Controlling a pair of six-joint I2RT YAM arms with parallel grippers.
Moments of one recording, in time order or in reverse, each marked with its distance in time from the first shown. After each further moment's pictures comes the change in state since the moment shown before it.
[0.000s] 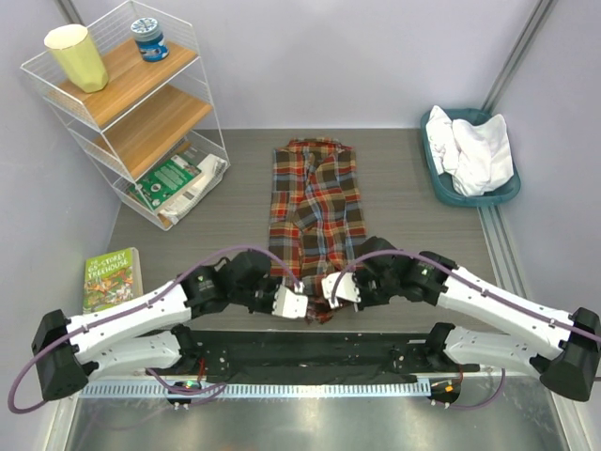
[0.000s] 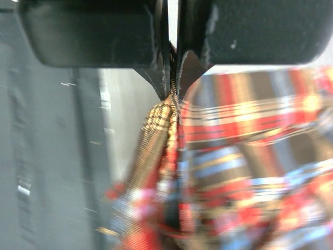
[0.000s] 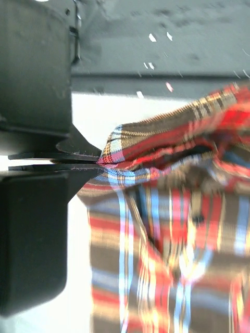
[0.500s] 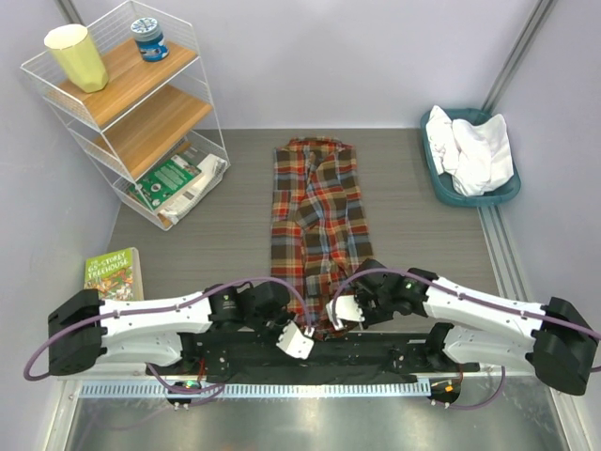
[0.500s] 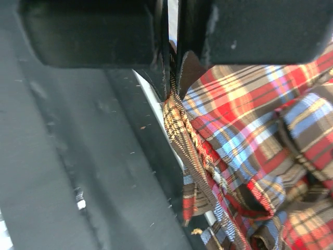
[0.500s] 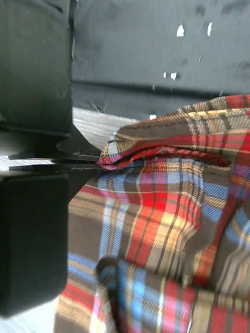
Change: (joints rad) left arm -0.133 0.167 -0.126 0.163 -0.003 0.124; right arm -0.006 0.081 -0.246 0.175 0.007 -0.089
